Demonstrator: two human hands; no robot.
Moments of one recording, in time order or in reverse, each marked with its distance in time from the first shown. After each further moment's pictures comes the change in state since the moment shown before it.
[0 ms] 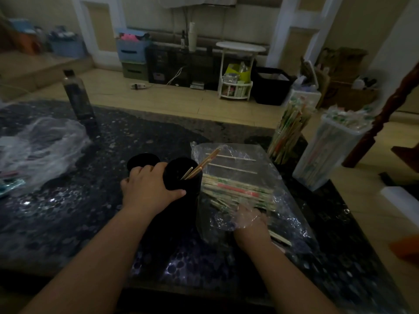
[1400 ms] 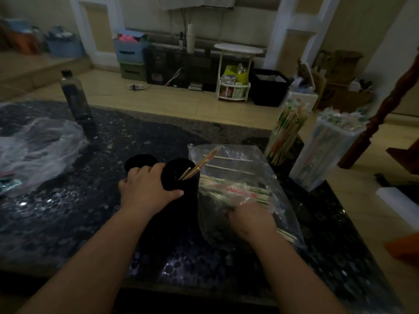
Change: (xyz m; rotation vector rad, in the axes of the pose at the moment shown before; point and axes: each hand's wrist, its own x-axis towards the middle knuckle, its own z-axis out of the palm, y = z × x) left_hand 0.001 0.001 0.001 0.008 -0.004 -0.008; right_hand -0.011 -0.015 -0.058 -0.024 -0.087 -0.027
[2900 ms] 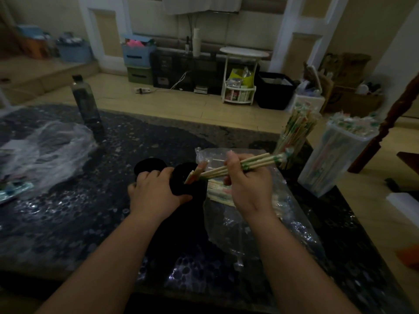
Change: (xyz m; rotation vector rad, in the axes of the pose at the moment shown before) left_hand -0.002 0.000 -0.005 -0.010 -0.002 0.005; right_hand 0.003 -0.058 -0.063 1.132 0.574 -0.166
